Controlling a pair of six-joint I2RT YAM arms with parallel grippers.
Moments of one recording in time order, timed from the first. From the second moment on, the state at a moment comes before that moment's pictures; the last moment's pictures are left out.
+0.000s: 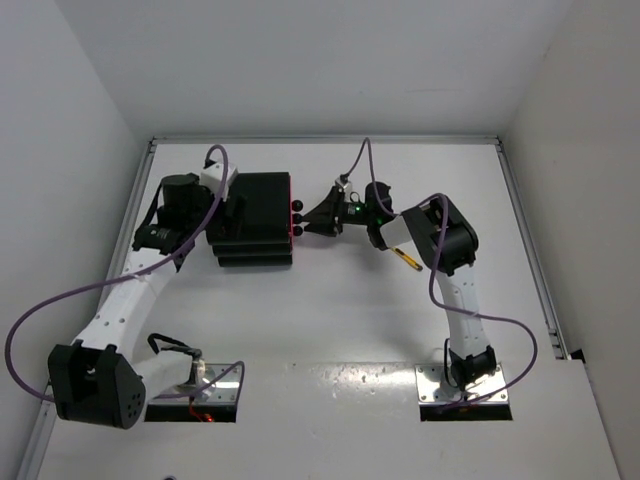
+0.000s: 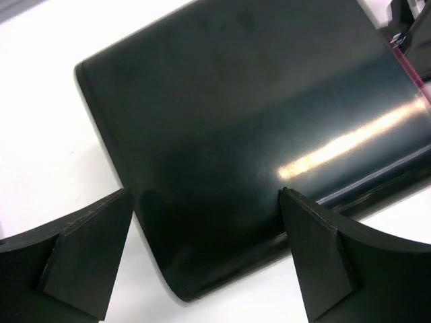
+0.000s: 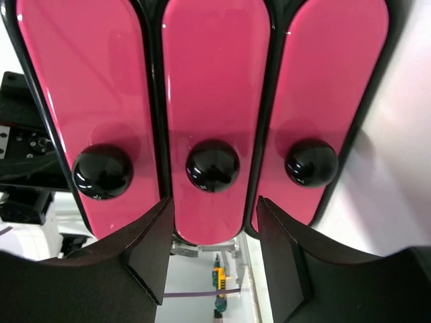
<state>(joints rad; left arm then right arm) -0.12 1.11 0.92 -0.33 0.17 0.25 0.40 2.34 1.17 1.05 -0.98 1.36</state>
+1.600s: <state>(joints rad) -0.13 1.18 0.91 -0.19 0.13 0.21 0.19 2.34 1.07 1.19 -1.07 1.38</state>
